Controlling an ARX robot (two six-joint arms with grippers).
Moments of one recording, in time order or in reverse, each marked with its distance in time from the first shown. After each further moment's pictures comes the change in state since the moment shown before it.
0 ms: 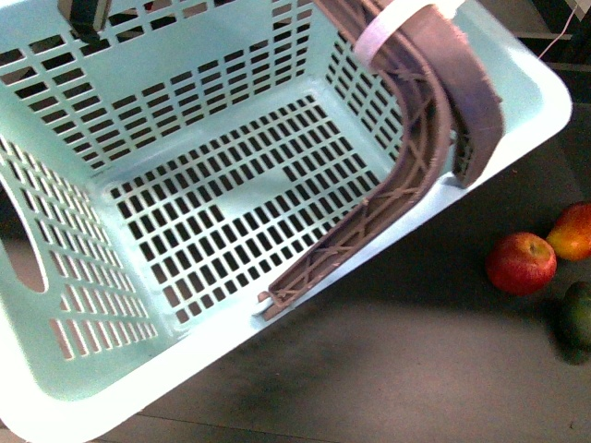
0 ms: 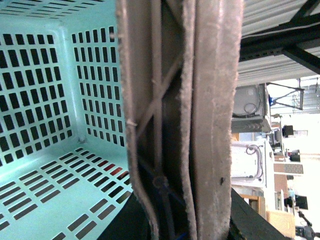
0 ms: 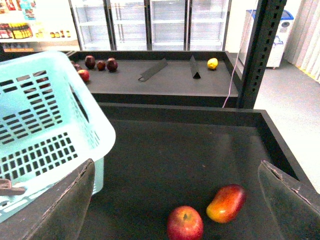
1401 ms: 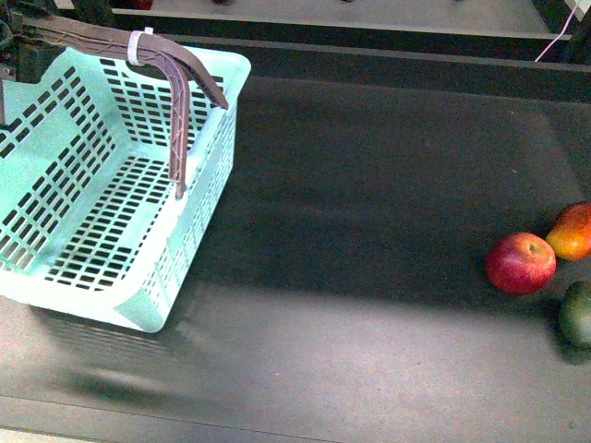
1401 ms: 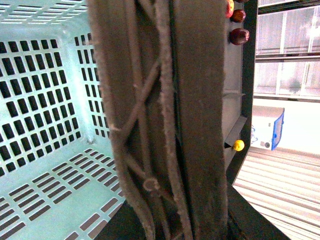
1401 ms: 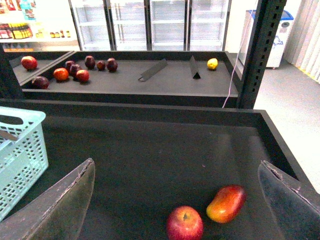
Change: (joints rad) left arm 0.491 0.513 0.172 0.218 -0.136 -0.270; right arm 0.000 0.000 0.000 0.000 0.000 0.000
